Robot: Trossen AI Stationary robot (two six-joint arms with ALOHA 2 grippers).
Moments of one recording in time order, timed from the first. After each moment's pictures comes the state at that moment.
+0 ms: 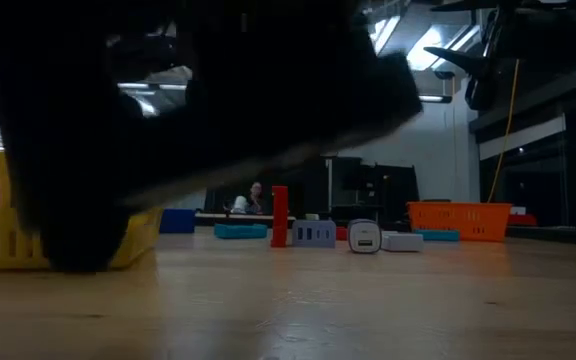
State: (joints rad) left arm 0.66 2.51 2.21 -0.94 0.19 0.54; right arm 0.04 0.61 0.22 0.58 0.24 0.93
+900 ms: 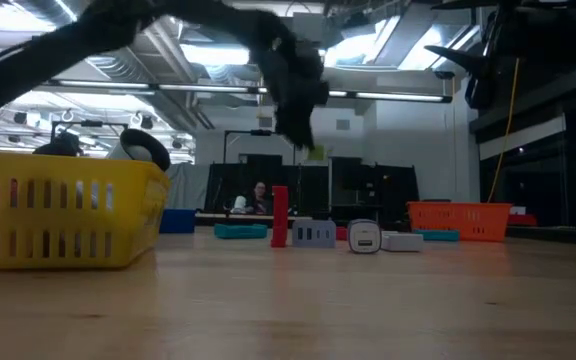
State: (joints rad) left arm 0.56 2.29 2.35 -1.21 0.24 0.31; right arm 0.04 0.61 0.22 0.60 0.25 0.96
